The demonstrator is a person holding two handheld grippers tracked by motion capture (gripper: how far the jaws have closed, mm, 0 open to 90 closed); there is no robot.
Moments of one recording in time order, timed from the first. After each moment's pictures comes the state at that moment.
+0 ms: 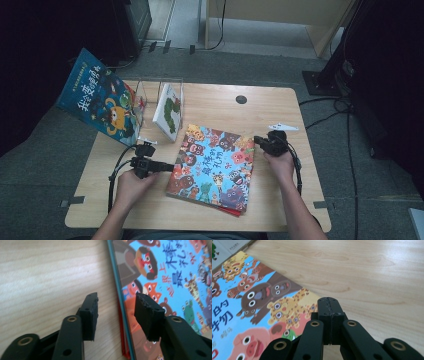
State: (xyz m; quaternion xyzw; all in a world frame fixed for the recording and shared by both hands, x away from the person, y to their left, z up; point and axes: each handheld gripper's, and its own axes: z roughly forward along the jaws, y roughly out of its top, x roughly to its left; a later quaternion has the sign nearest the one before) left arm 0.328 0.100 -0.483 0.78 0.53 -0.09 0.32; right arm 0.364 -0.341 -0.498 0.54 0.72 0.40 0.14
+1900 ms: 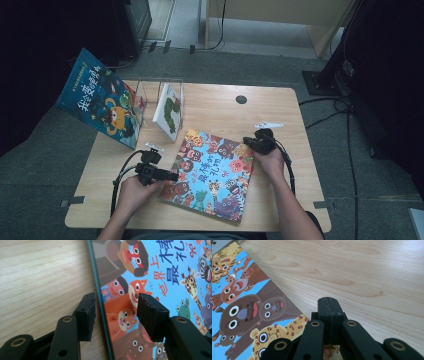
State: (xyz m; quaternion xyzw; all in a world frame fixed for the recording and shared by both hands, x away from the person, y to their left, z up) left arm 0.310 0.088 -0.486 0.81 0.51 -0.11 0.29; right arm 0.379 -0.311 -0.511 0.52 0.76 0.38 0.12
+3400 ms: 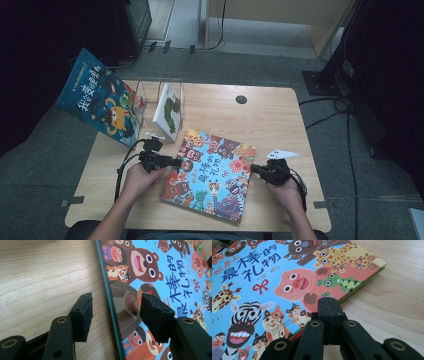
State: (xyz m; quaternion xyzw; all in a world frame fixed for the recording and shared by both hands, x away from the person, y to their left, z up) left arm 0.348 0.083 -0.494 0.79 0.50 -0.09 0.33; right arm 0.275 -0.331 -0.503 0.46 0.79 0.39 0.08
